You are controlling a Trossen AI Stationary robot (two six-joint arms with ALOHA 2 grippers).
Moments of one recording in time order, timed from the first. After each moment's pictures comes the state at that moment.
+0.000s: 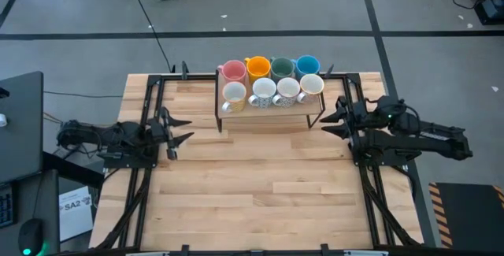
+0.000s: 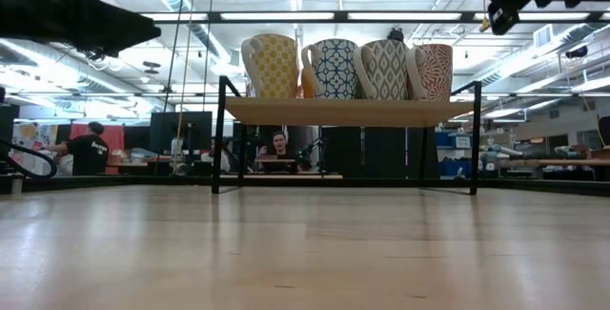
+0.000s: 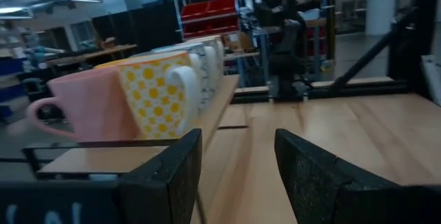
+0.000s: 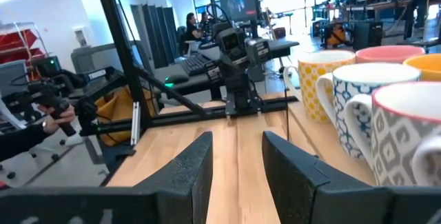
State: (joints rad) left arm -0.18 0.08 0.12 0.04 -0.45 0.17; right arm -0.22 0.28 0.41 -0.12 -0.30 0.16
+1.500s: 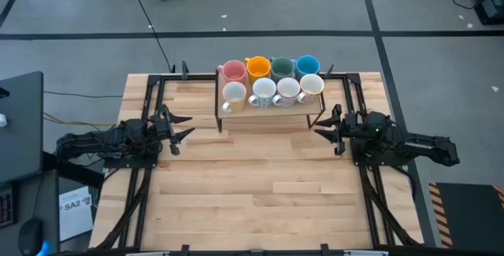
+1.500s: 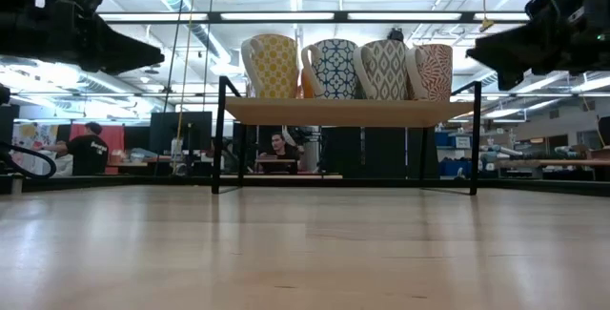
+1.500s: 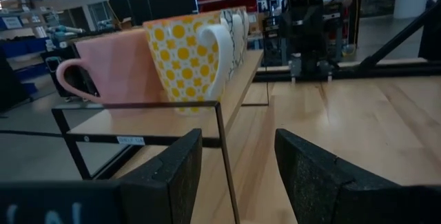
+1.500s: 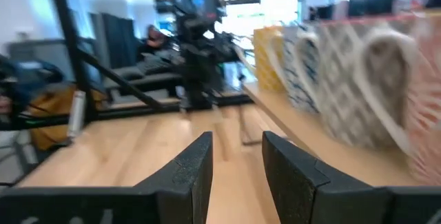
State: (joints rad) left arm 0.04 0.01 0.07 -0.05 -0.31 0.14; right arm -0.22 0.01 0.01 0.08 -0.13 0.08
